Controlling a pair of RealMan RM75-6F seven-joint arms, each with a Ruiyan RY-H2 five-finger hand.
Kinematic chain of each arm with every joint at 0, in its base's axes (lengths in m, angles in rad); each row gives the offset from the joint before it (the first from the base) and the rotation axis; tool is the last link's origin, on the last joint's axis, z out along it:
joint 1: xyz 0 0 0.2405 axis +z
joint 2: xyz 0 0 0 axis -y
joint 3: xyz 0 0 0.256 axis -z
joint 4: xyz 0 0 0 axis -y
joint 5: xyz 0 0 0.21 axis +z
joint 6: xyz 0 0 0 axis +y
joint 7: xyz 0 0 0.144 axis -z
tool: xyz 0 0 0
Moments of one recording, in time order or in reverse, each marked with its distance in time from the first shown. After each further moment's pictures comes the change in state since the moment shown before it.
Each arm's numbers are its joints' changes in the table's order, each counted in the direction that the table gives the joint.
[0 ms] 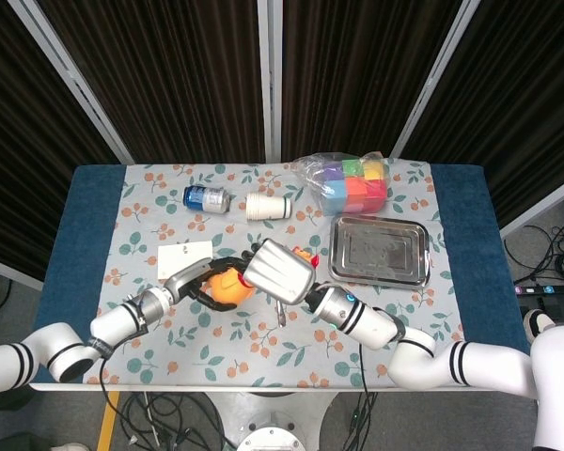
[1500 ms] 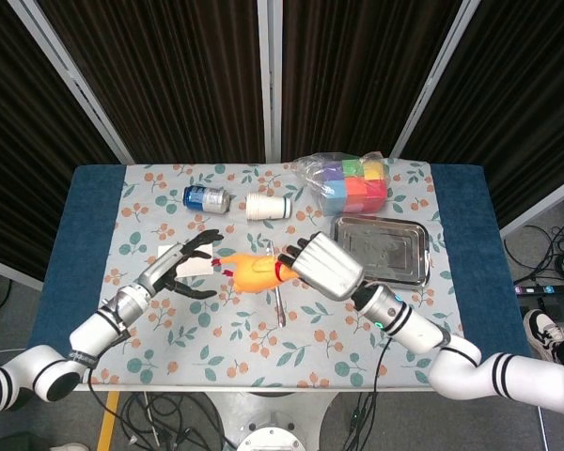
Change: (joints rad) left arm 0.208 -0.011 0.115 0.044 -0.048 0.157 -0.290; right arm -0.153 -0.146 0.069 0.027 -0.066 0.147 -0.298
